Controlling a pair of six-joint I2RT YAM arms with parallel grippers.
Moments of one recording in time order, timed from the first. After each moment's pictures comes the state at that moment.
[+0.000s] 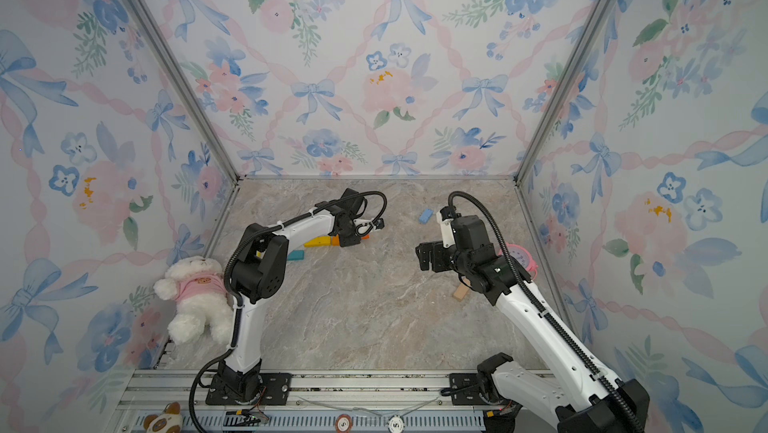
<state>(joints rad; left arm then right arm) -0.51 2.19 1.67 -0.63 -0.09 0.92 0.44 1.04 0.98 -0.66 -0.04 0.24</state>
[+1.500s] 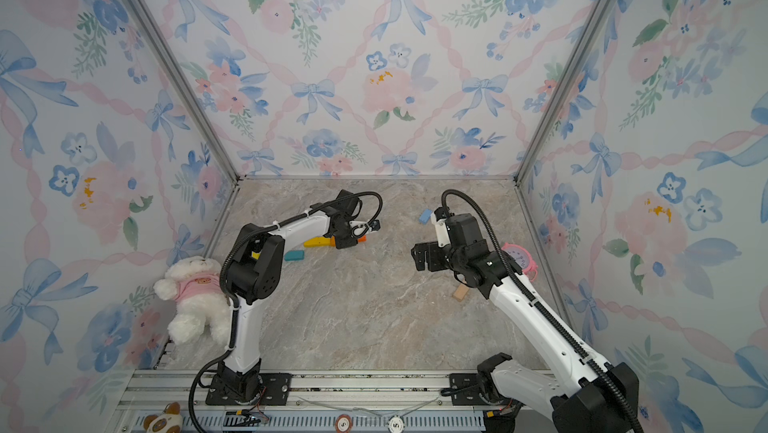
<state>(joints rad) -0.48 2.16 1.61 -0.61 -0.06 0.92 0.44 1.11 0.98 -0.64 -0.08 0.24</state>
